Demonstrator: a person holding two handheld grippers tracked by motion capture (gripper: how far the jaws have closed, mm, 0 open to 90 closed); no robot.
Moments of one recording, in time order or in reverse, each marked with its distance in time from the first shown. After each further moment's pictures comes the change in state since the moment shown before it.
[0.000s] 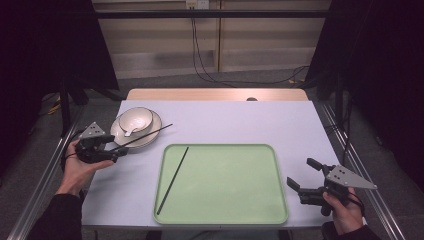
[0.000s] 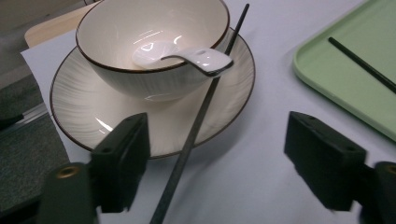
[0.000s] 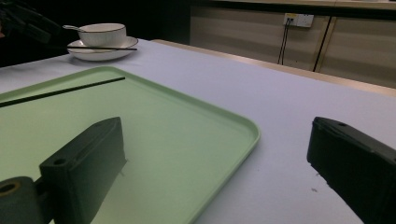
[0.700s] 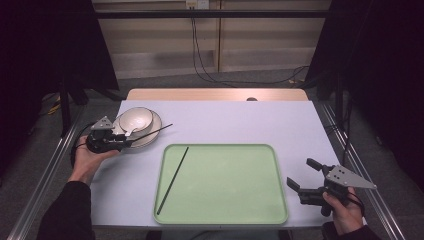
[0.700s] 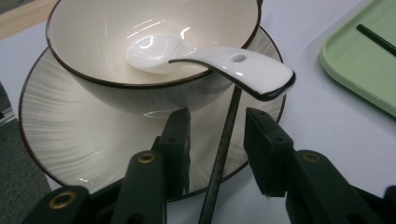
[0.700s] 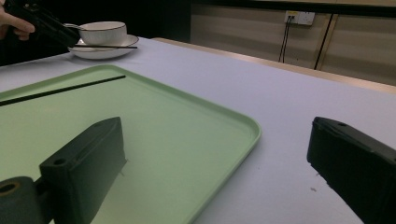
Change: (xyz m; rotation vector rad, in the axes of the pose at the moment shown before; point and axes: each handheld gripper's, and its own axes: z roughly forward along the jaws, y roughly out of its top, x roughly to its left) left arm 0.017 0.007 0.035 0.057 -0.067 0.016; right arm 0.000 0.000 0.000 0.007 0.002 0.008
